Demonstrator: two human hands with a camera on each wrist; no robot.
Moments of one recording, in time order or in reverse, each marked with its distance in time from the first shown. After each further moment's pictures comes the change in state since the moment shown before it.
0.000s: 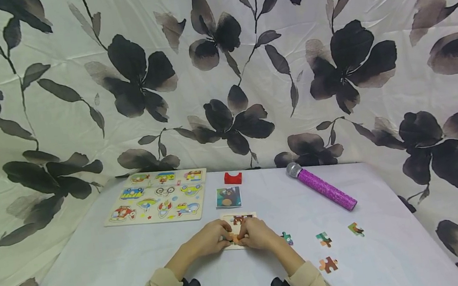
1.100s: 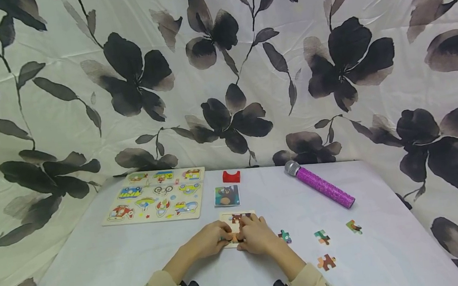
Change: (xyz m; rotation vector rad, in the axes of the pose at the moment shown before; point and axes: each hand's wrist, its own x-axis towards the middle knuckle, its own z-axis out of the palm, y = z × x) left_hand -0.005 0.003 0.006 0.070 0.033 0.032; right_hand -0.011 -0.021 0.000 -0.299 -0.038 0.152
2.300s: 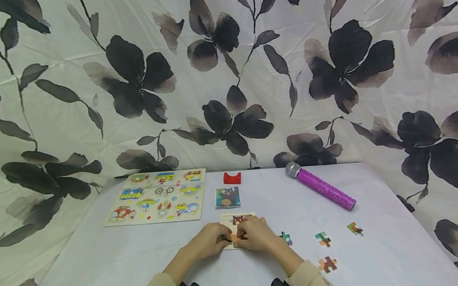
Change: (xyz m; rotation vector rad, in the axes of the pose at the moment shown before) left_hand 0.001 -0.003 0.000 -0.126 0.051 -0.056; right_hand 0.012 0.011 0.005 0.171 0.071 0.015
